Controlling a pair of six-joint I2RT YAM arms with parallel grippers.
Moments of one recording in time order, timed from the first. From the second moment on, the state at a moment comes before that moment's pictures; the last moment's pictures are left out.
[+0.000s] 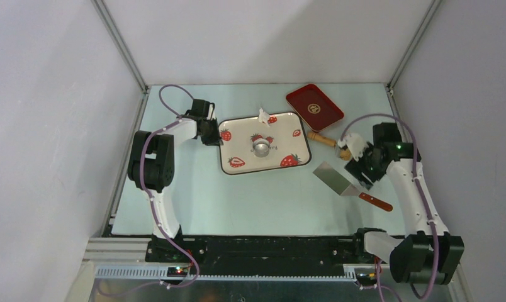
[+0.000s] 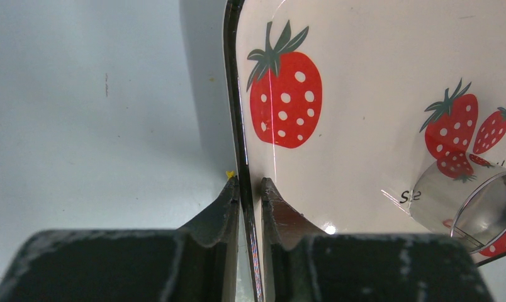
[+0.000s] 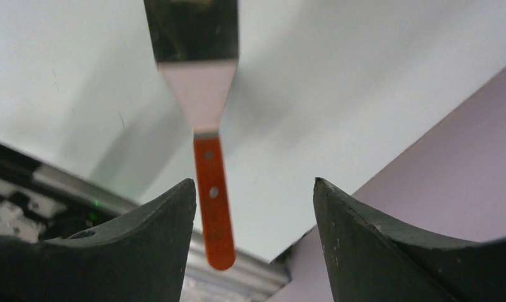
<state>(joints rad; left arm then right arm) -0.18 1.97 1.30 -0.38 0.16 -0.37 -0.06 1.12 0.96 -1.09 -0.06 -0.88</state>
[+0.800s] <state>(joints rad) -0.17 1.97 1.30 -0.38 0.20 -0.37 0.54 1.75 1.58 -0.64 -0.13 -0.21</state>
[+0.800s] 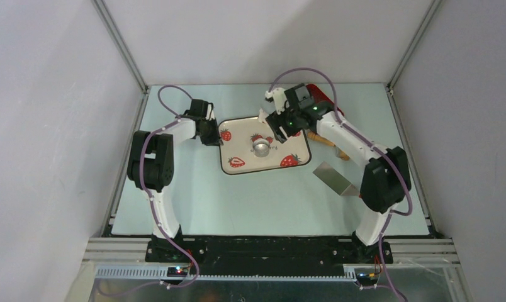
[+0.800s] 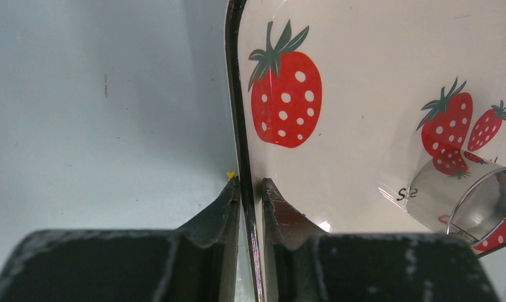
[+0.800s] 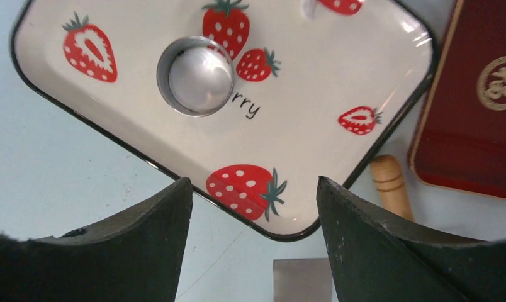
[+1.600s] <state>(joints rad) -0.16 1.97 1.30 -0.38 0.20 -0.37 0.67 1.83 1.62 -0.65 0.07 -0.11</state>
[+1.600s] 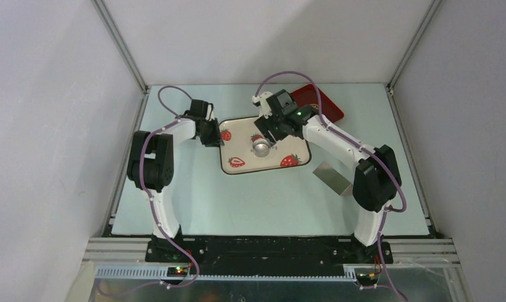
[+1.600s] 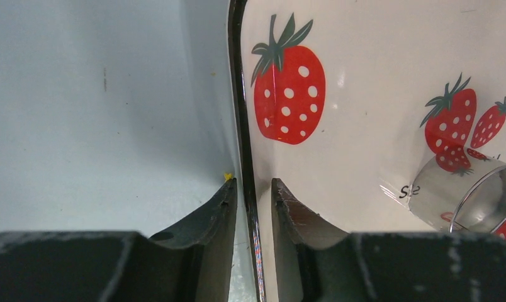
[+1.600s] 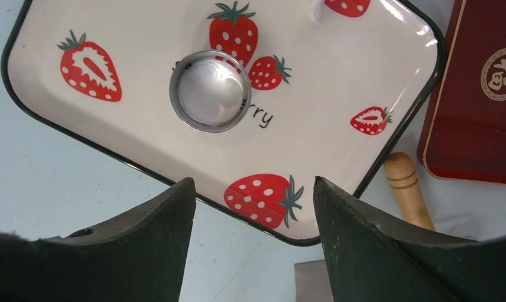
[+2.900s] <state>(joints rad) -0.16 1.97 1.30 -0.38 0.20 -0.37 0.67 2.25 1.92 -0.76 0.06 -0.03</state>
